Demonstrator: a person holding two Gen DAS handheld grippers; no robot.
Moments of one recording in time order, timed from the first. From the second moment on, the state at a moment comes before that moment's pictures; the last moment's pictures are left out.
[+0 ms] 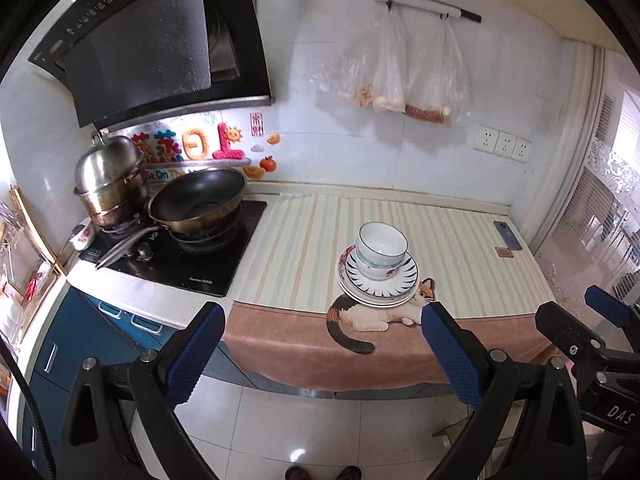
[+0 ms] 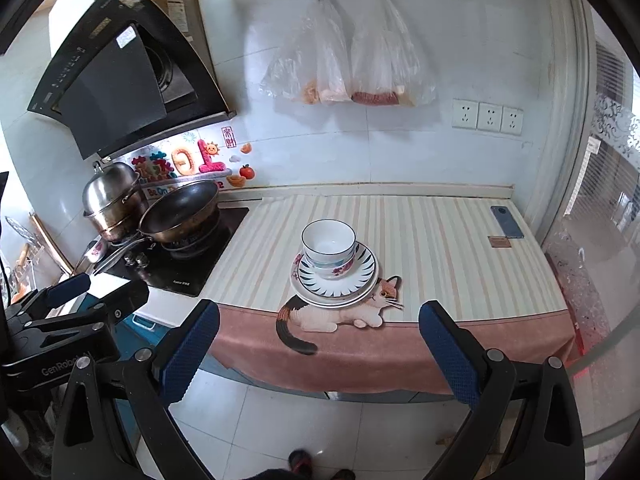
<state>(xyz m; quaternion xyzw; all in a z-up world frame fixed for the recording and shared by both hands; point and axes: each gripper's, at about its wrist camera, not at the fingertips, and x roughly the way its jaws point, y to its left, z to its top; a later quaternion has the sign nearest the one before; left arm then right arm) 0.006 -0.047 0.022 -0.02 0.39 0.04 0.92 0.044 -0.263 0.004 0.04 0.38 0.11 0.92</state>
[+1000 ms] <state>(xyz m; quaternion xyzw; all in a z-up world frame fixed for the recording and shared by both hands) -0.053 -0.012 0.036 -0.02 0.37 0.03 0.93 -0.027 -0.234 0.026 0.02 0.36 0.08 0.93</state>
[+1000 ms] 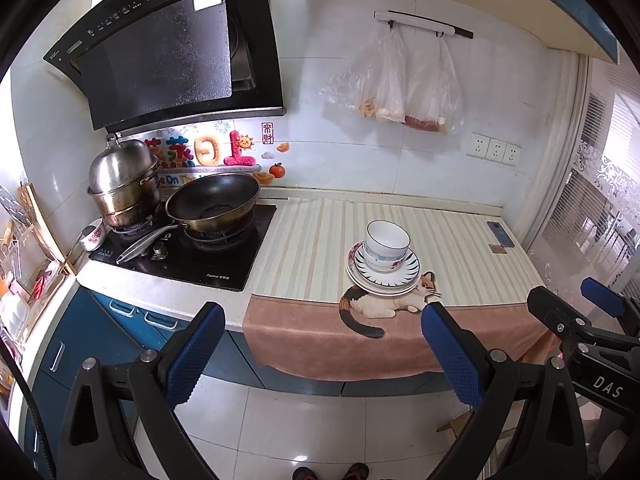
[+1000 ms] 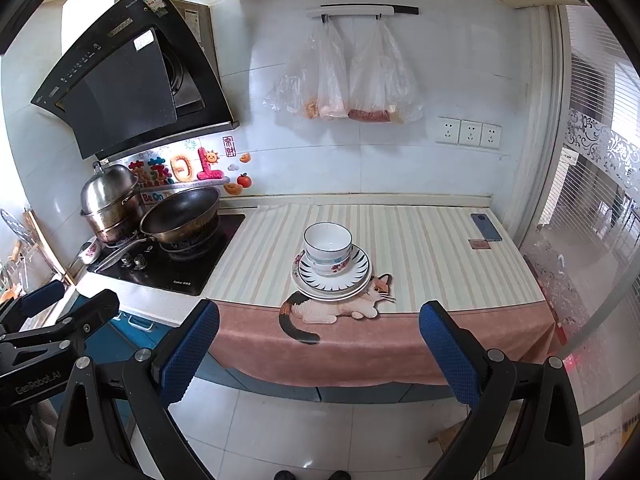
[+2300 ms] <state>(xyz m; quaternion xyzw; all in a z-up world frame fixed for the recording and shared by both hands) -0.046 -0.011 0.031 -0.01 0.38 0.02 0.92 -0.025 -0.236 0.017 0.02 0.37 0.07 0.93</state>
